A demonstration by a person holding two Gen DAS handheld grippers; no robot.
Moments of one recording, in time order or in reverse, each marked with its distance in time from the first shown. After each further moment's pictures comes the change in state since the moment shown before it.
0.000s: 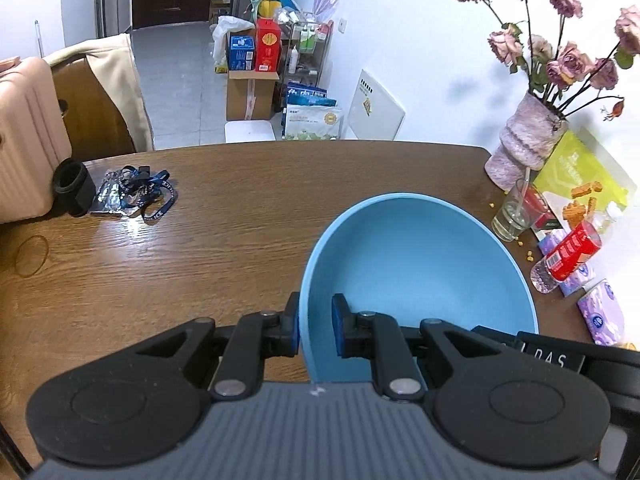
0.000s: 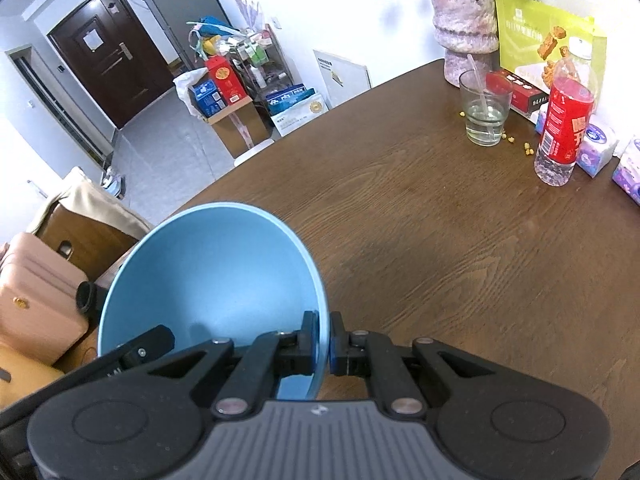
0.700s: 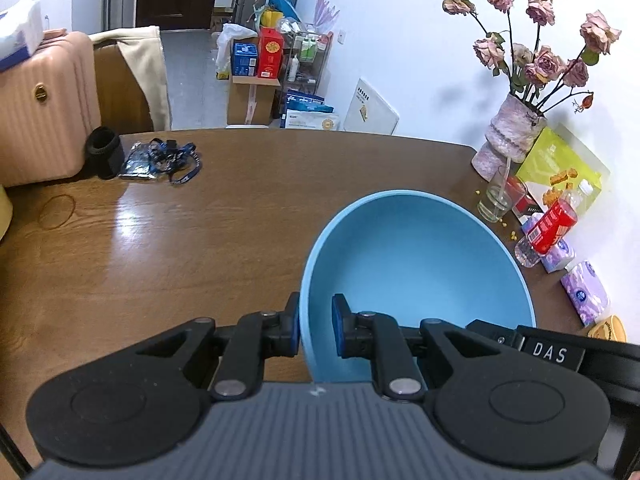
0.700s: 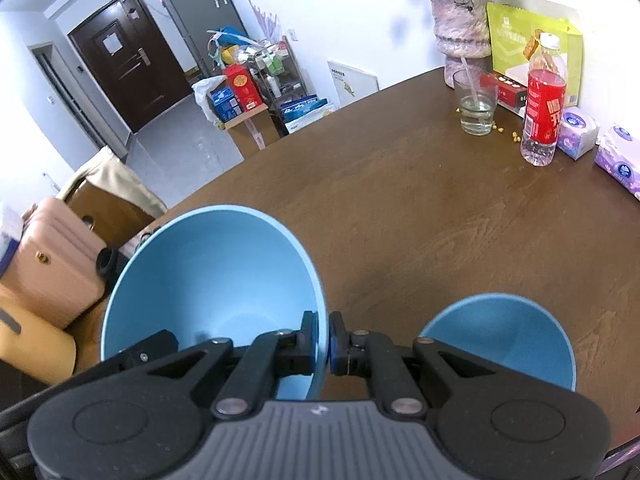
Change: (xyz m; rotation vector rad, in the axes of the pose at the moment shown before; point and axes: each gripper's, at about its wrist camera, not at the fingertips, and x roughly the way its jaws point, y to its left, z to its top) left arm -0.060 0.027 -0.078 -0.023 -0.042 -0.025; right arm -0.051 0.005 -0.082 -0.043 -0.052 0.021
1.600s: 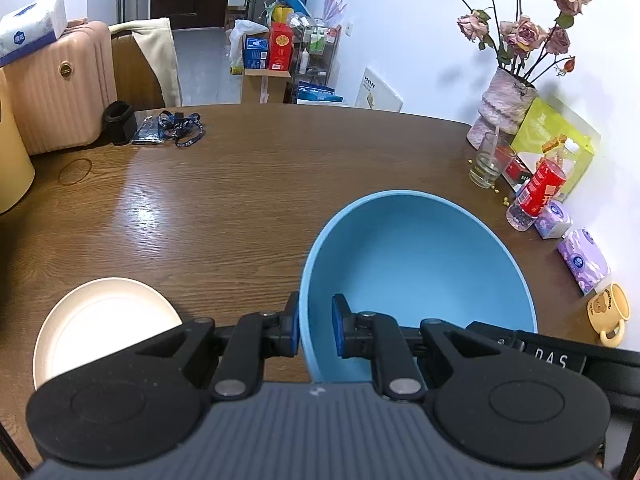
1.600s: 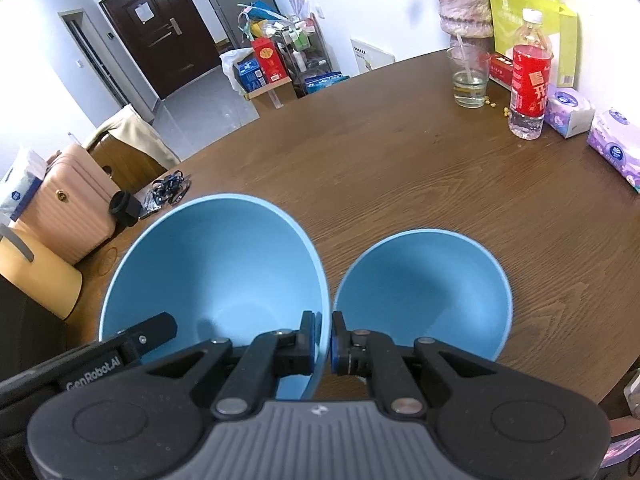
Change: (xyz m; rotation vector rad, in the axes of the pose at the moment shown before) left arm -0.034 -0.059 -0.071 0.000 0.007 0.063; right arm -0.040 -0.065 -0.044 -0.088 0.068 0.066
